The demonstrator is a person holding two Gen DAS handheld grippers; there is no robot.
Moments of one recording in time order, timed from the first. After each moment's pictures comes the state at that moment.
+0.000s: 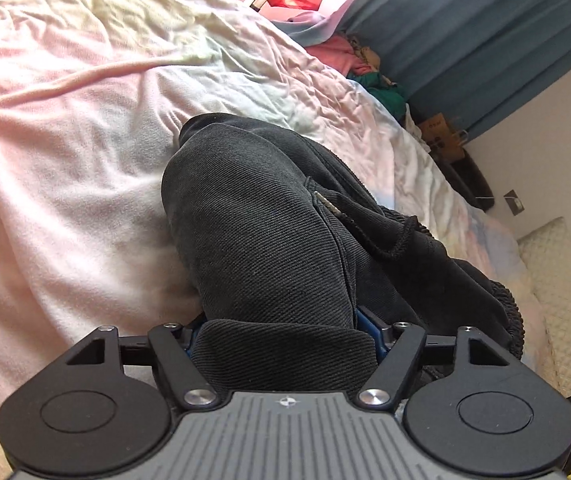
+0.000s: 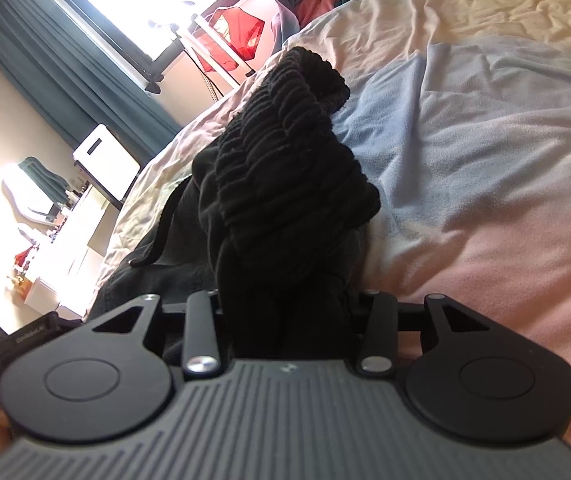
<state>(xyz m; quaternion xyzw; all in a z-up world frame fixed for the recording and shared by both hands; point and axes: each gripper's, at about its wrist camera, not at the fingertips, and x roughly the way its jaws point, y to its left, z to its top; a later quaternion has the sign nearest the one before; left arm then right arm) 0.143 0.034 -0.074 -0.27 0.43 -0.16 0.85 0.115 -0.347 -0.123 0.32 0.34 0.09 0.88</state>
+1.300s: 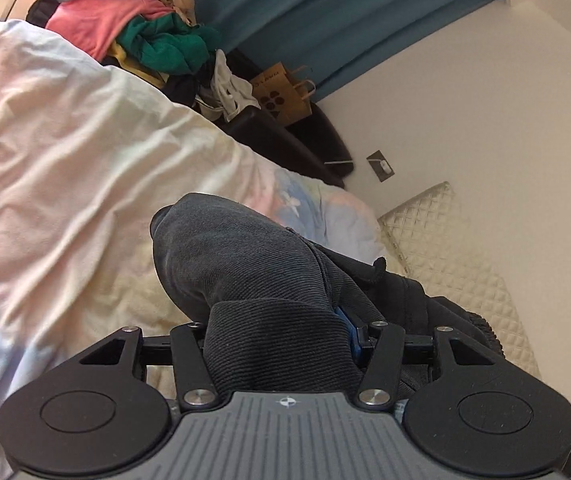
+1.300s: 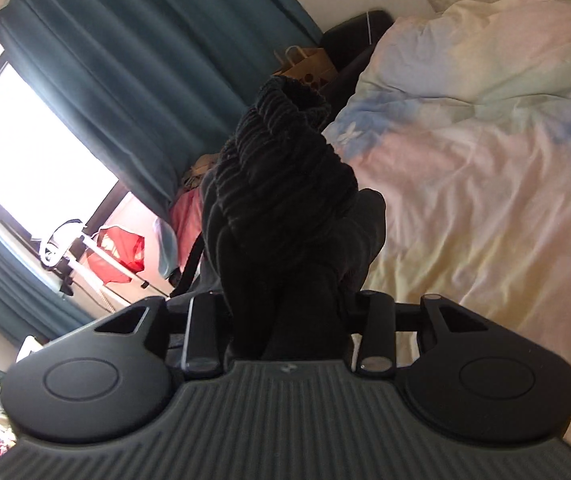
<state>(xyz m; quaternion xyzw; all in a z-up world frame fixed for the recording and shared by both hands) 0.371 -0.464 -0.004 -0.28 0.41 -0.36 0.79 0.174 -0.757 0.011 0.39 0.20 -0.12 0.89</state>
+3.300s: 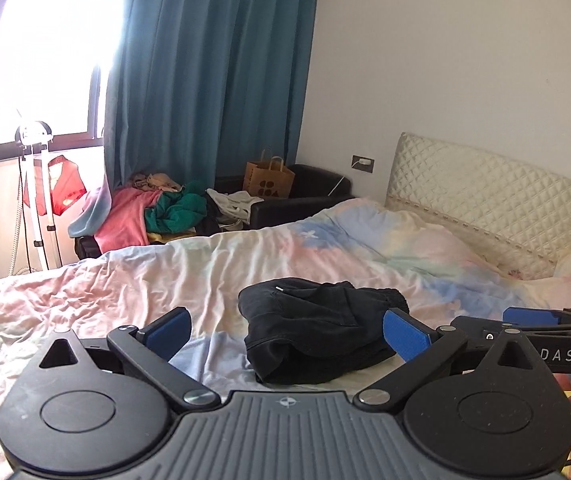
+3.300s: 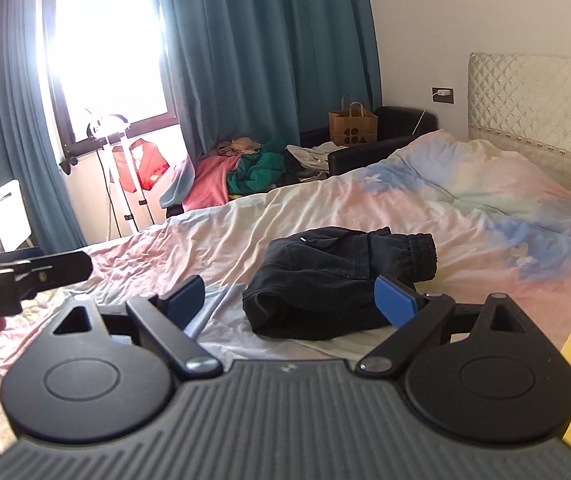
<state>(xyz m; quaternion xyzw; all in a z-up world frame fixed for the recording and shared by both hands) -0.042 -0.279 0.157 0.03 0.19 -0.31 0.93 -0.088 -0.502 0.109 0.11 0.19 -0.13 0.97</state>
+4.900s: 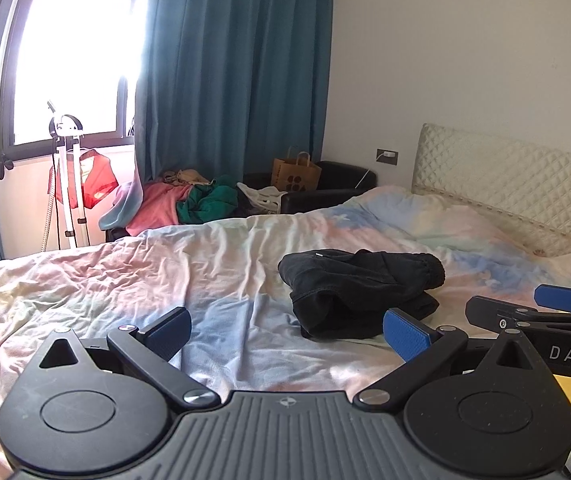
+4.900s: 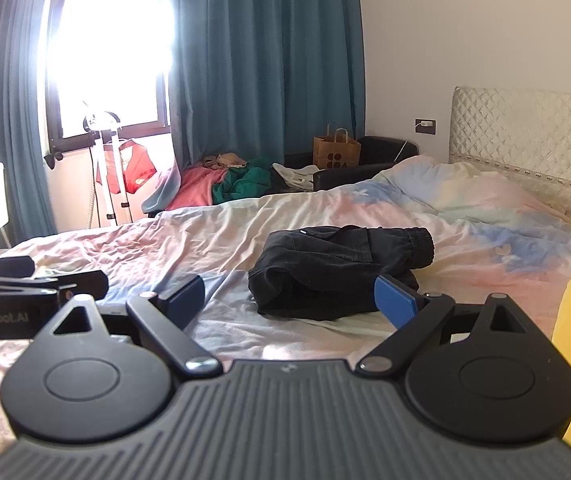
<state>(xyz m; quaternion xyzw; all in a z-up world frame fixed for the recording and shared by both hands) -0.070 -0.217 0.087 0.04 0.18 -0.28 0.94 -0.115 -0.409 0.044 0.06 0.15 -0.18 0.97</state>
